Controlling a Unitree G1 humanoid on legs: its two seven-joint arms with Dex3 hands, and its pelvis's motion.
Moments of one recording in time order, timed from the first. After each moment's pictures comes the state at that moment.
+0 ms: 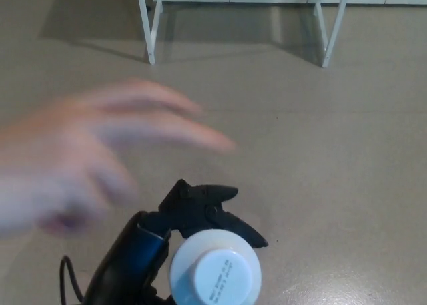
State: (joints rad) left_arm 0.38 0.24 -0.27 -0.53 0.04 -0.20 -0.26; right_arm 0.01 -0.45 0.09 1.28 -0.23 -0.37 -0.03
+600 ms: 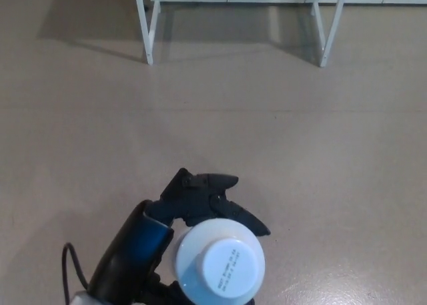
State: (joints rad) left_arm 0.32 0.24 -0.28 -0.50 0.07 -0.20 -0.23; right_arm -0.01 -0.45 0.09 1.28 -0.23 -0.36 -0.02
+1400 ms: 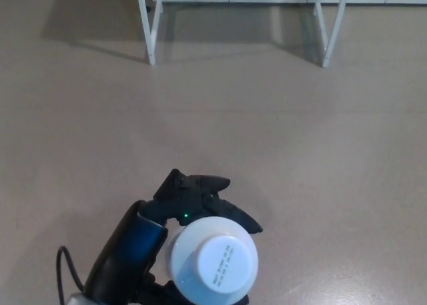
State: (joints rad) left_arm 0.34 0.24 -0.27 -0.49 0.08 -0.20 -0.22; right_arm -0.03 -0.45 0.12 1.29 -0.26 -0.36 -0.02
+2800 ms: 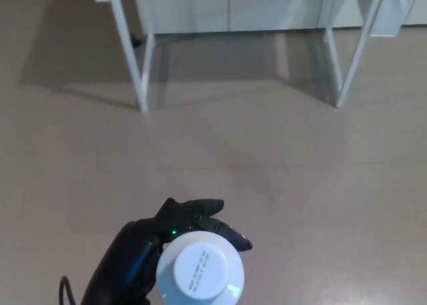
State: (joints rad) left_arm 0.45 0.24 -0.26 -0.54 -0.06 -0.09 -0.25; right_arm 0.01 -0.47 0.15 1.28 -0.28 -0.37 -0.05
